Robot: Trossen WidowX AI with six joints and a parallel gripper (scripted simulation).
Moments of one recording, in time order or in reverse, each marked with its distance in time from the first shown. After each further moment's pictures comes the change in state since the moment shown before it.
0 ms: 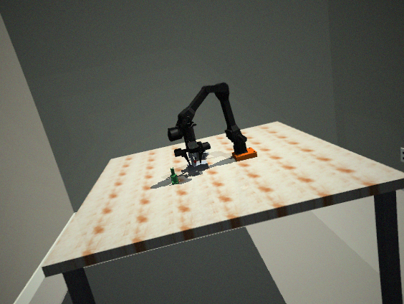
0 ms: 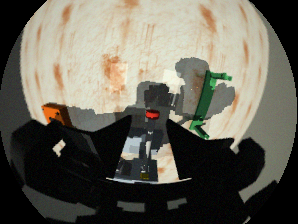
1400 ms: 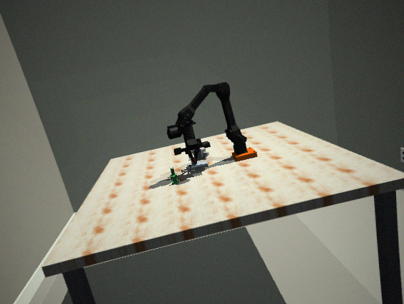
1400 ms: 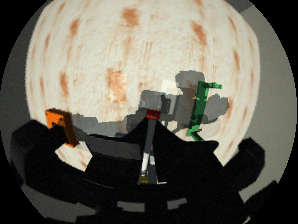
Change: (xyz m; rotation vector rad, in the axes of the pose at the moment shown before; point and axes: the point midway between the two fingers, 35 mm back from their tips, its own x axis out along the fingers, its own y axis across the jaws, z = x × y) arm -0.008 0.000 0.012 -0.001 -0.131 0.004
